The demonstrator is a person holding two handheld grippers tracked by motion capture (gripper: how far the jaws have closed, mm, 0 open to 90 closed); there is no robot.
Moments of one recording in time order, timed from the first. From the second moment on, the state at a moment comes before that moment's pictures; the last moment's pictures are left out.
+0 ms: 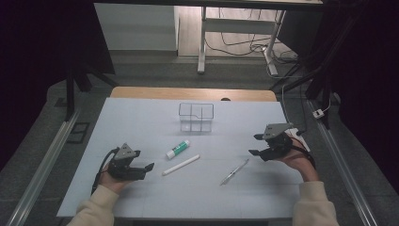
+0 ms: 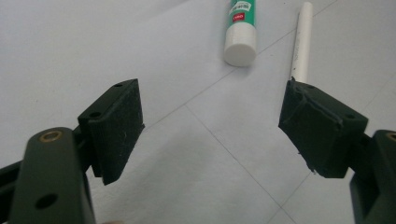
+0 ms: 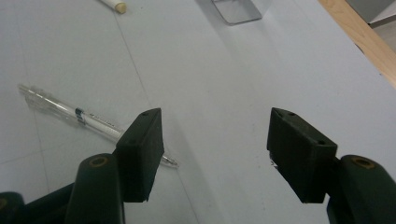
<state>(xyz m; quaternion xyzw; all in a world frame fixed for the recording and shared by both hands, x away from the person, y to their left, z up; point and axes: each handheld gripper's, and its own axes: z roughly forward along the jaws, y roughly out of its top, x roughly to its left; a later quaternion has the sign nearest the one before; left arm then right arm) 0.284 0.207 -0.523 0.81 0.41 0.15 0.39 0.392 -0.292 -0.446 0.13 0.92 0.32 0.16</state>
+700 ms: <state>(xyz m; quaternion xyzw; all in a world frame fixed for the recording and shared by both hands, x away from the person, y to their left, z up) 0.283 0.204 -0.525 0.81 0.41 0.15 0.39 0.390 -0.258 -0.478 0.04 0.97 0.23 0.11</state>
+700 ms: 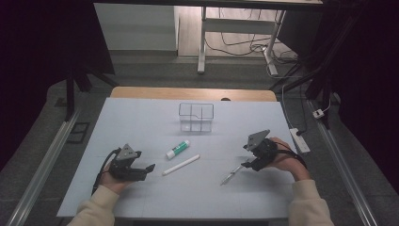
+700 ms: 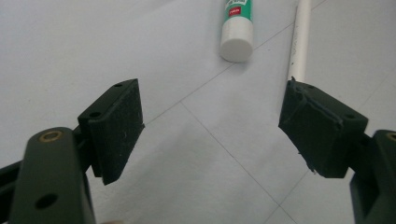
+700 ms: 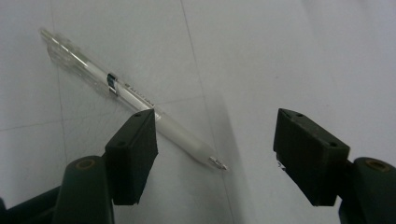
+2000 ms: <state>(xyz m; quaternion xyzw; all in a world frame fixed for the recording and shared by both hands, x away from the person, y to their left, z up) 0.287 0.201 -0.528 0.82 0.41 0.14 0.38 0.404 -0.238 -0.496 -0.02 0.98 0.17 0.01</state>
